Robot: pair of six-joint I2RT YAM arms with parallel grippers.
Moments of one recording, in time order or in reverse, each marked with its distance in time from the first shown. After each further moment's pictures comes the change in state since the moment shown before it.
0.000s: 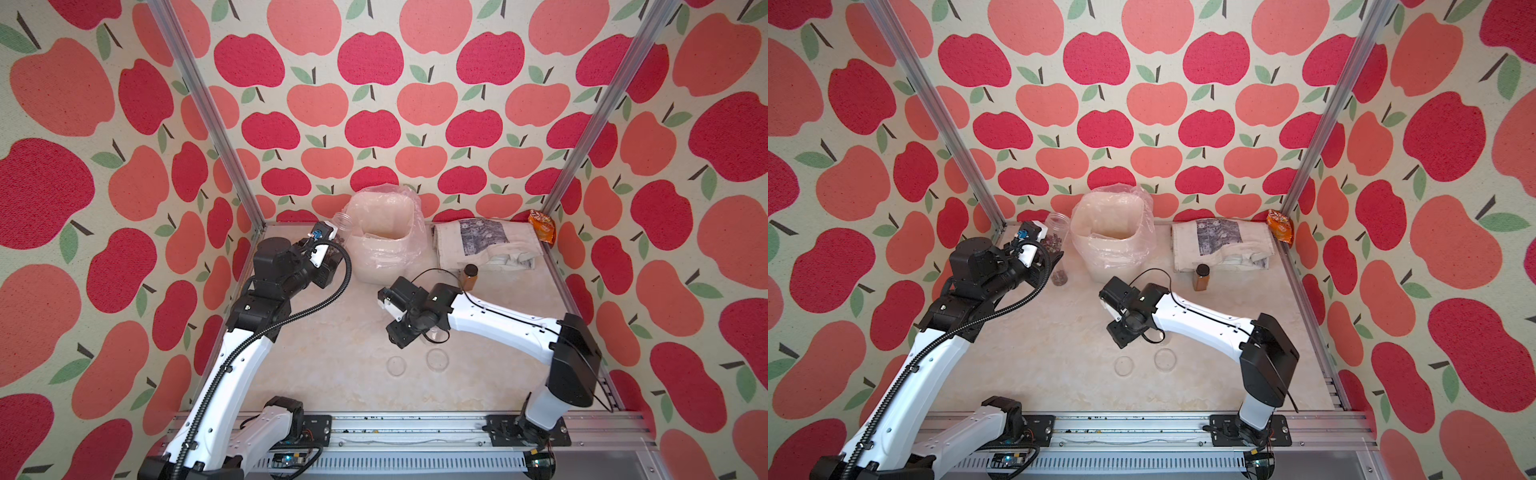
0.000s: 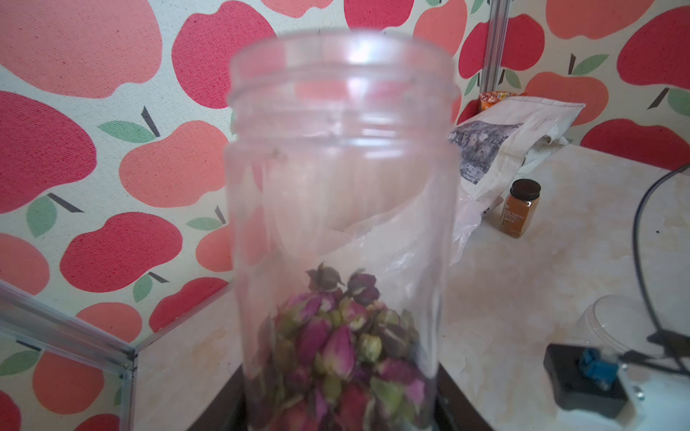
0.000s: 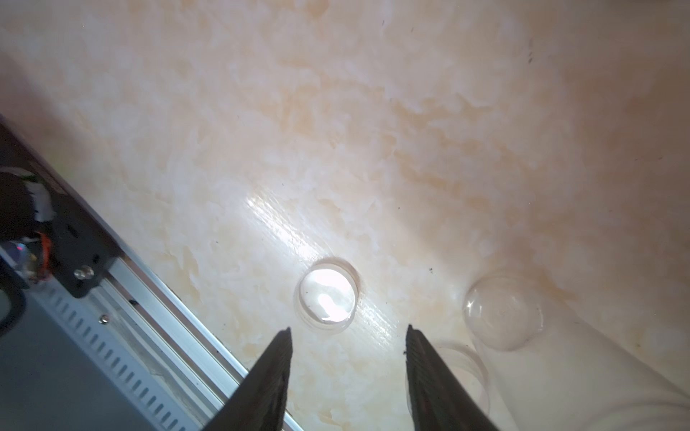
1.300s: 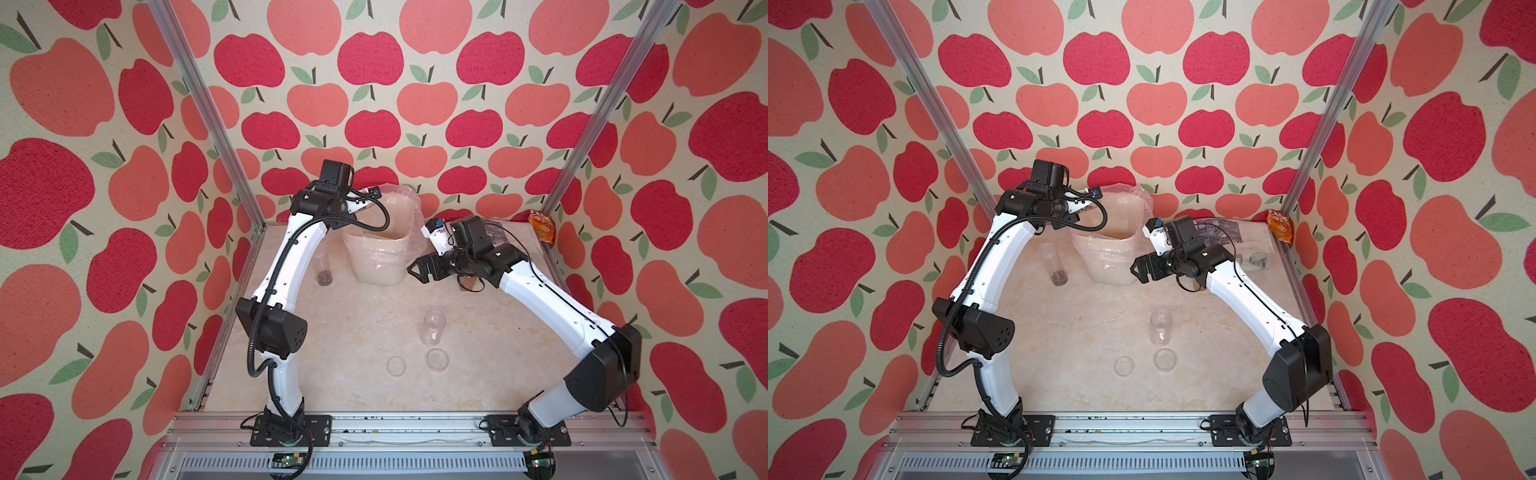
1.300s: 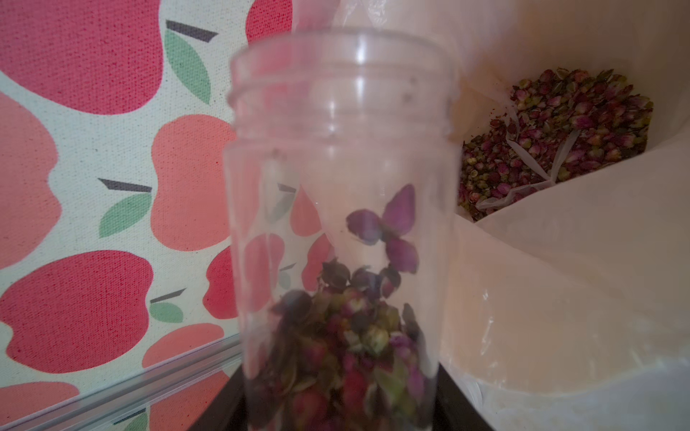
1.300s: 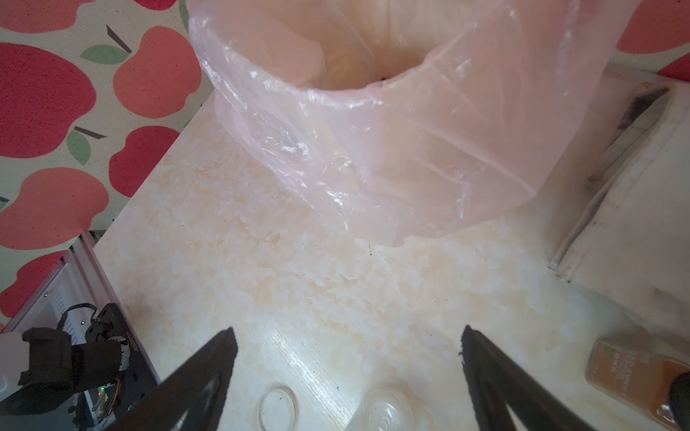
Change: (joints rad) left arm -0.110 0.918 1.089 -0.579 -0.485 0.668; right arm -0.426 -0.095 0.081 0.188 -0.231 -0.128
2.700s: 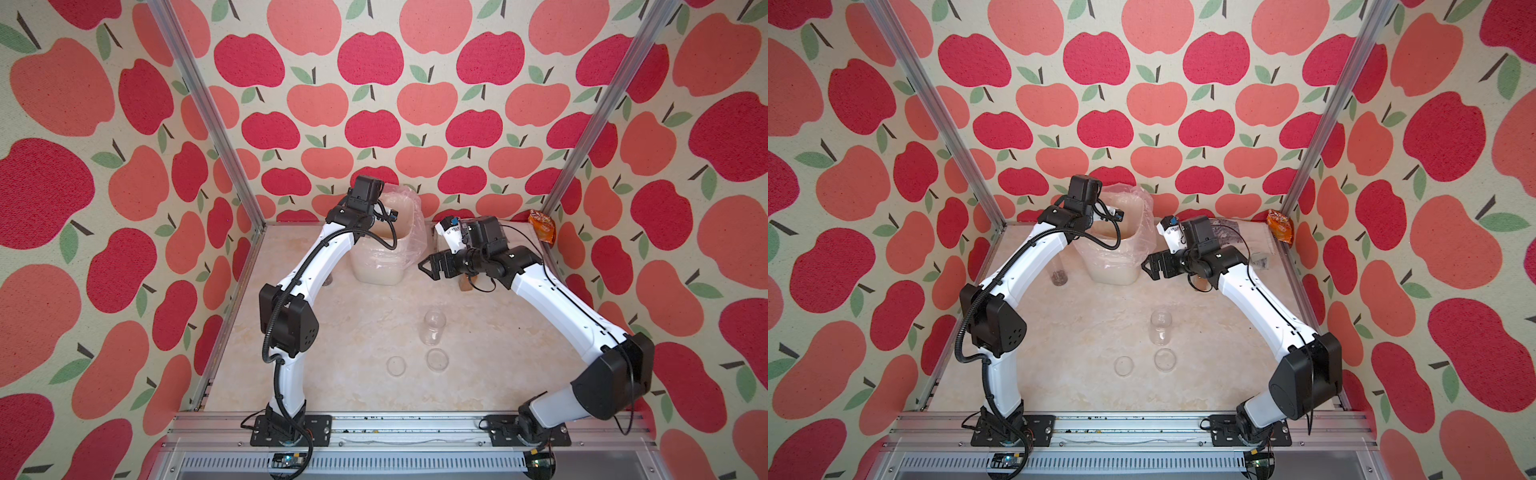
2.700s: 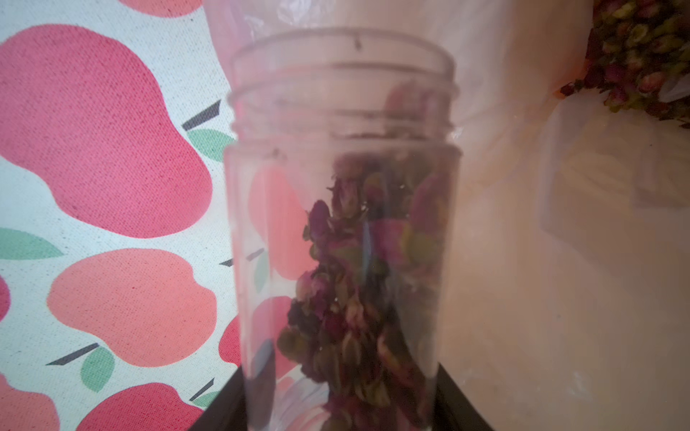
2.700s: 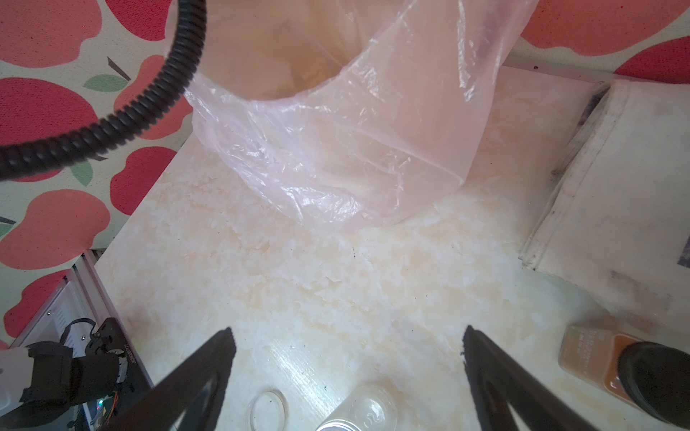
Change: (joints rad) left arm -0.120 0.047 -0.211 0.436 -0.345 0.565; right arm -0.084 -0.054 -0.074 0.044 -0.052 -0.003
